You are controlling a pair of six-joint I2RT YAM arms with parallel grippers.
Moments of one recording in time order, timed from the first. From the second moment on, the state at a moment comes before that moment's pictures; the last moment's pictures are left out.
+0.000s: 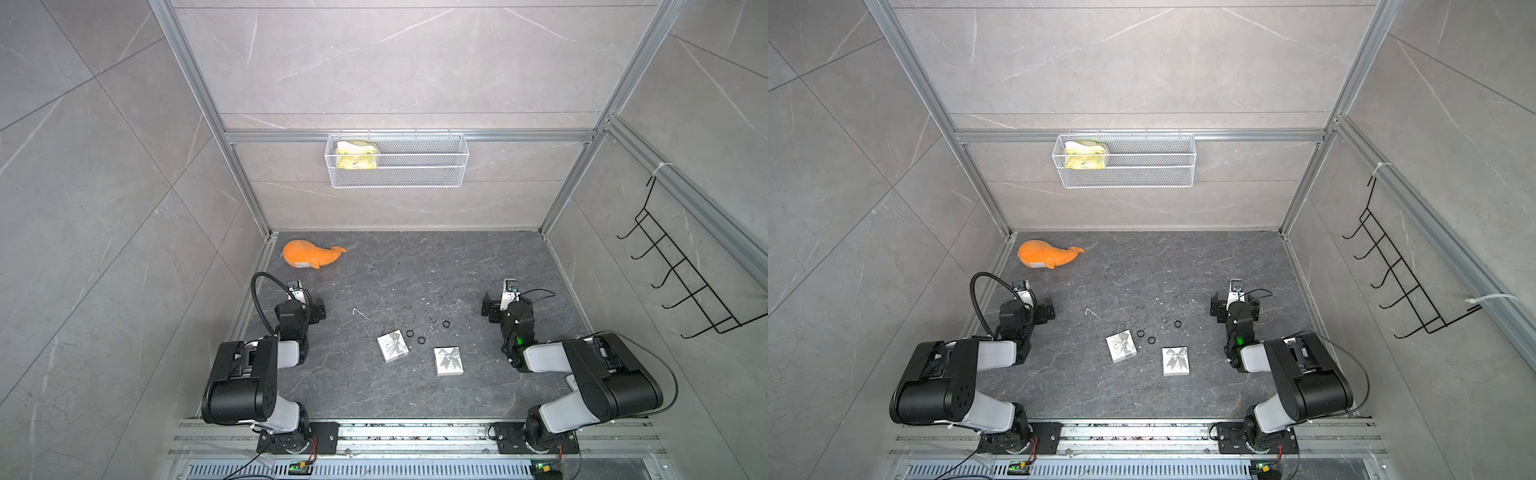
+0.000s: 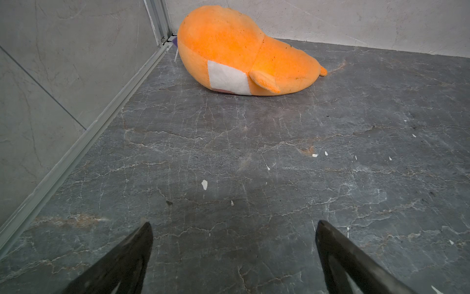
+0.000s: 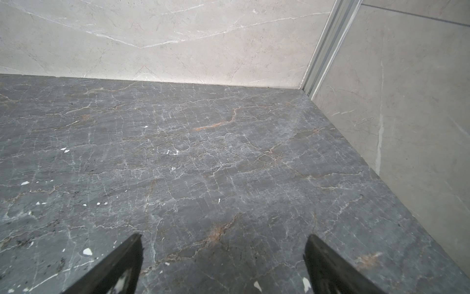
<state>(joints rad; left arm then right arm) 0.03 1.50 0.36 0.70 -0.09 -0.04 0.18 1.52 0.31 0.90 0.32 -0.02</state>
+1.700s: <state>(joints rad) 0.06 1.50 0.35 0.71 -0.02 -0.03 0.18 1.52 0.31 0.90 0.32 -0.02</state>
